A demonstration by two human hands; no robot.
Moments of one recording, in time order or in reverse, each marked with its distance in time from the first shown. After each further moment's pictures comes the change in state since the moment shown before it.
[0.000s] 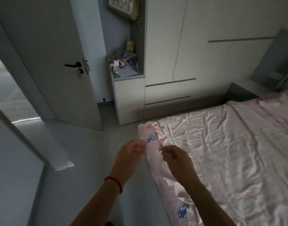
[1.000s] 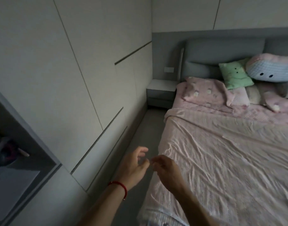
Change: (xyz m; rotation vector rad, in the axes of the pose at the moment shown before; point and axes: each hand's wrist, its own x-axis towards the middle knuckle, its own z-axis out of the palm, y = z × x) left_hand 0.766 0.089 0.152 0.435 -0.891 0.388; right_hand 0.646 0.031 0.000 0.032 0.683 0.406
